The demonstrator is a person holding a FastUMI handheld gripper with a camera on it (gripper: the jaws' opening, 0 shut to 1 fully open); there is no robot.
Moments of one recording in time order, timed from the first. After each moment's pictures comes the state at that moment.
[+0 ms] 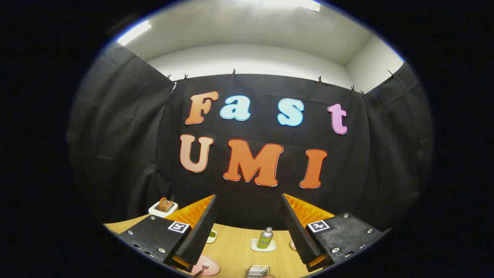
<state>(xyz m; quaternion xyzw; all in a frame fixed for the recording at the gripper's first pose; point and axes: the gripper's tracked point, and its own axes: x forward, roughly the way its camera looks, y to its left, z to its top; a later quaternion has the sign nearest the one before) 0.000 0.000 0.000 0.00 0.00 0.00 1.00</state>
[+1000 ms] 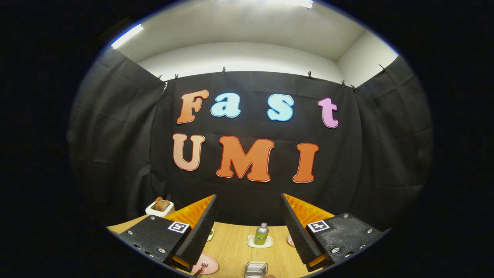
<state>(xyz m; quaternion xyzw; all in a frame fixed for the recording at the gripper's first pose) -0.008 -0.019 -0.013 0.02 0.02 -0.02 1.00</state>
